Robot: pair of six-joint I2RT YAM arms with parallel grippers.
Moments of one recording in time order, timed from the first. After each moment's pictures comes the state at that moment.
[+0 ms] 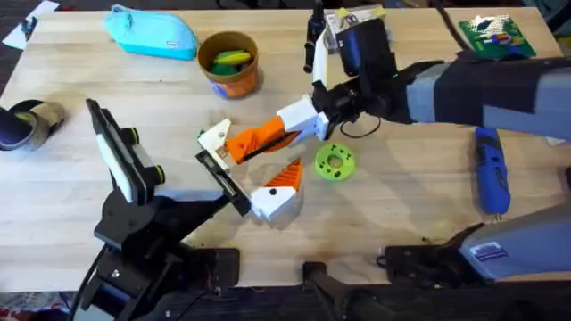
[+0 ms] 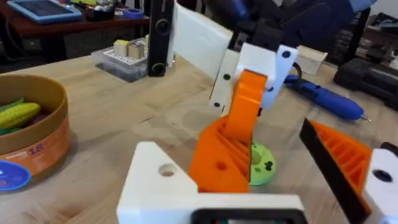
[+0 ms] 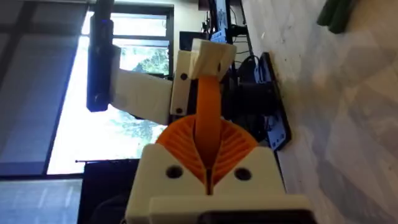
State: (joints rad) left arm -0.43 0.01 0.01 -0.06 0.44 -0.13; right arm 0.50 1.70 0.90 0.02 -1.45 0.69
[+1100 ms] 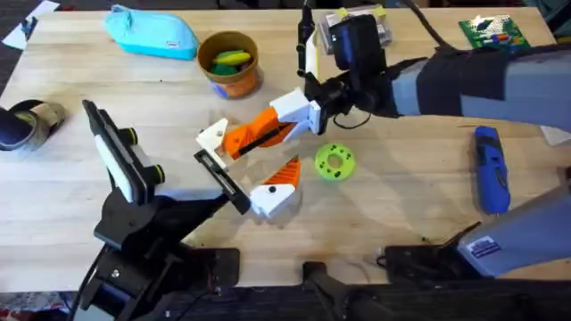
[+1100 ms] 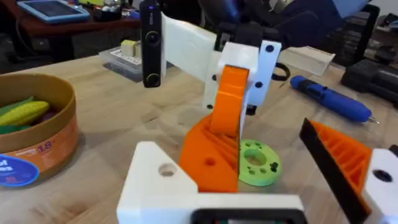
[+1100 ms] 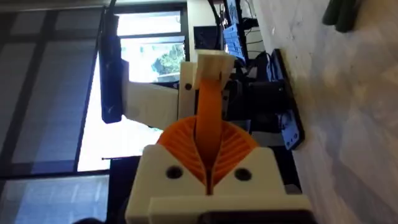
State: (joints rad) left arm -0.43 0.01 0.01 -0.06 0.42 -0.13; right arm 0.51 1.78 0.95 0.13 -1.50 0.89
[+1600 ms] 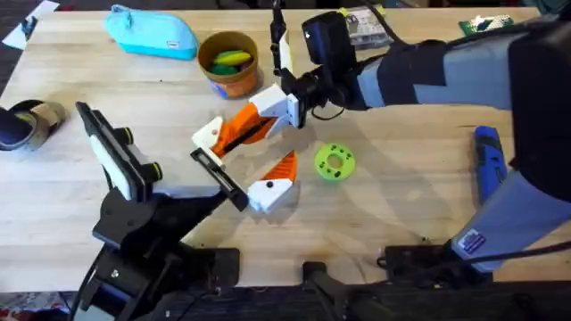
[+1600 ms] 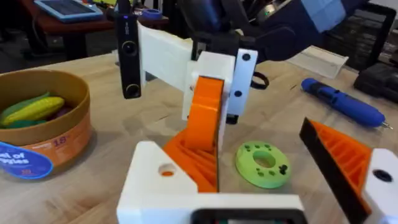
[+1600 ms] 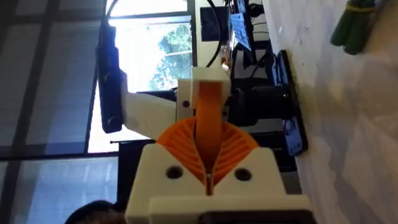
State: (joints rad) left arm -0.41 0.01 0.01 -0.06 0.40 -0.13; right arm 0.56 1.96 1.10 0.25 -1.56 0.99
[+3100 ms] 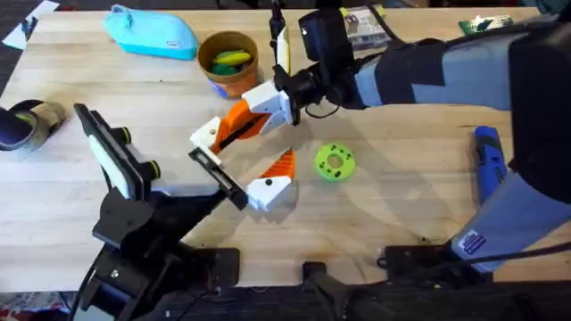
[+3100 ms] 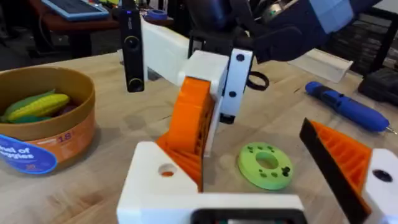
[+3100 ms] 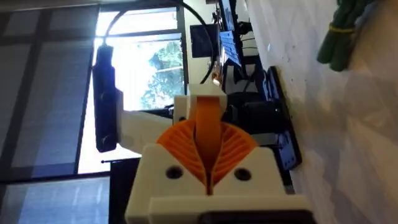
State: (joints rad) left arm -0.41 0.01 0.01 -0.06 0.38 -0.15; right arm 0.58 1.96 1.12 0.27 -1.46 1.04
